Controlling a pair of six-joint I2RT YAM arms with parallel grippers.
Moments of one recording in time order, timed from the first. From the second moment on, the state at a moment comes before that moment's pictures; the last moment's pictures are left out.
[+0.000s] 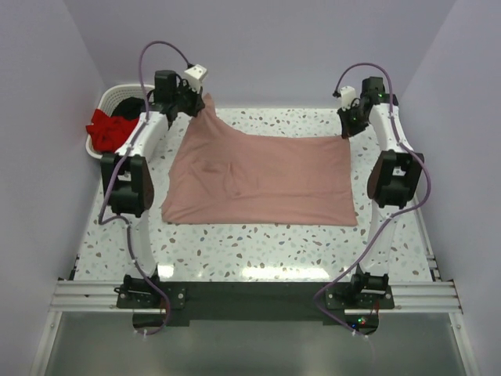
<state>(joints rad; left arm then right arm) -0.10 2.18 1.93 -0.26 0.42 0.27 -0.08 2.30 2.18 -0.96 -0.25 -0.52</state>
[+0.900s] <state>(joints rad) -0.09 1.49 1.16 -0.28 0.43 0.32 -0.12 2.13 1.91 -0.98 -0.32 -0.68</state>
